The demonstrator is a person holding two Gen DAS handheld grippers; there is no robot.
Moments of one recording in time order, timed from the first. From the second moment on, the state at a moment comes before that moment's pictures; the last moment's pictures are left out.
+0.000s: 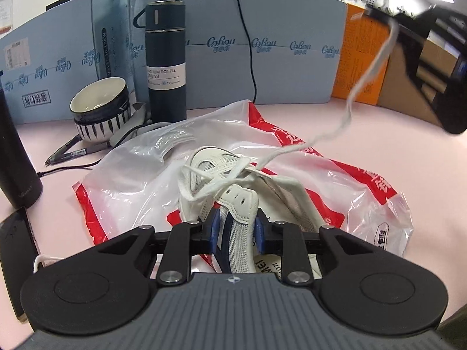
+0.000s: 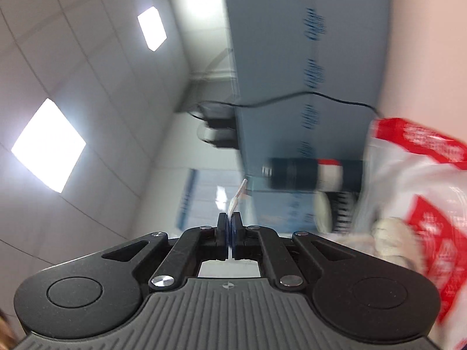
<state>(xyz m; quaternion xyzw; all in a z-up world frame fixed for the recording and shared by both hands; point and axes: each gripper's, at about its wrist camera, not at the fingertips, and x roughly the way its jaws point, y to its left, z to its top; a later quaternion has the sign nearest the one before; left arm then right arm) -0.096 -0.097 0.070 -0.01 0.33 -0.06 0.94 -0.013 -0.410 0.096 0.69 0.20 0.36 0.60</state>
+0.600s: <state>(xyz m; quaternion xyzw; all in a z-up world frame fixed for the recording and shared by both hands) -0.095 -0.096 0.066 -0.01 0.34 -0.05 0.94 -0.001 -0.457 0.168 0.72 0.06 0.38 0.57</state>
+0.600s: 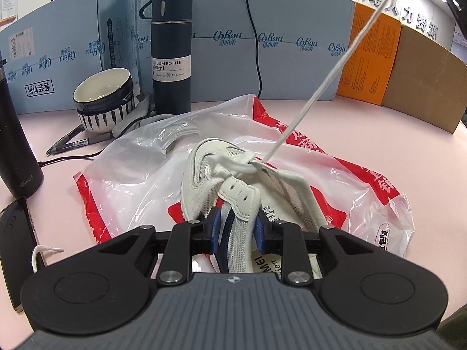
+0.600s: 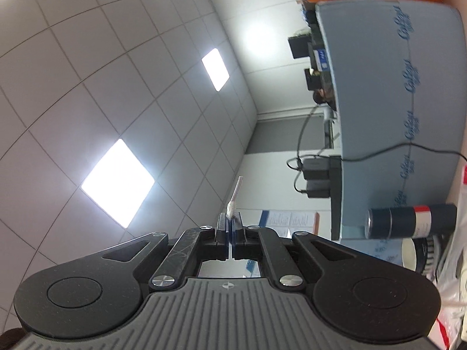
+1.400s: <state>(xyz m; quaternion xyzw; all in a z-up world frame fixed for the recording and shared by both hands) -0.112 -0.081 0.075 -0.02 0.33 -0.06 0.94 -0.048 -0.536 0.187 0.61 -0.04 0.05 0.79</state>
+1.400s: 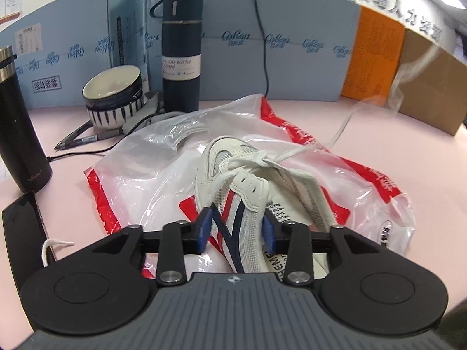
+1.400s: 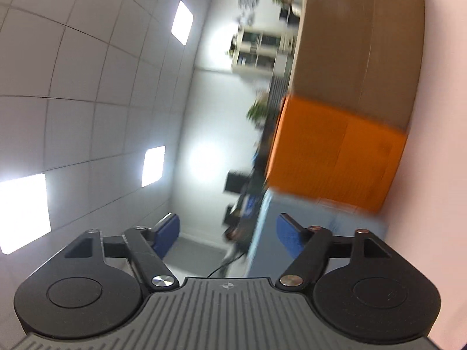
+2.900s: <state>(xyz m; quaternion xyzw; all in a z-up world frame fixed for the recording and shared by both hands) -0.093 0.077 0.042 0.11 0.44 -0.07 0.89 -0.020 -0.399 0.076 0.09 0.31 0.10 0.94</state>
